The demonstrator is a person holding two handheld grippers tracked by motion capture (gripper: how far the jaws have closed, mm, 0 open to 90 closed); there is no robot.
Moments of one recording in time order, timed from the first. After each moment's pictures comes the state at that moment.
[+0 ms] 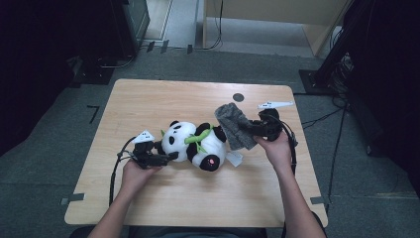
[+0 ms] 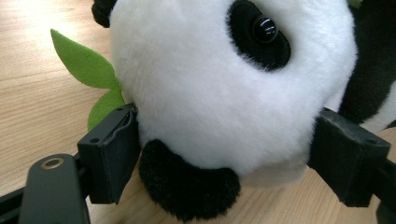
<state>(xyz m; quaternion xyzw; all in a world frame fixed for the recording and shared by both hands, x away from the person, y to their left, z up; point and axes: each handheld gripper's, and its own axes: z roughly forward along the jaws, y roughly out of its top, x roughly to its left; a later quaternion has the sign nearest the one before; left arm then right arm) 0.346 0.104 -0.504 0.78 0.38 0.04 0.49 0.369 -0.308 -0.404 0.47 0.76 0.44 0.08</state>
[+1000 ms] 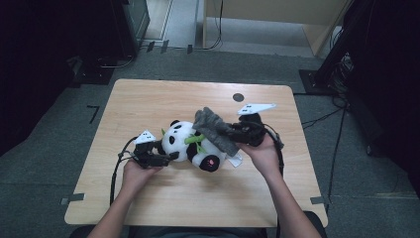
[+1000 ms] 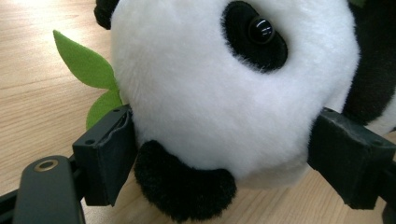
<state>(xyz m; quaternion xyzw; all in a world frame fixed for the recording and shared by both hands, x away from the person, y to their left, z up) 0.344 0.100 -0.502 0.78 0.39 0.05 0.48 0.339 -0.239 -0.376 0.36 0.81 0.46 0.07</state>
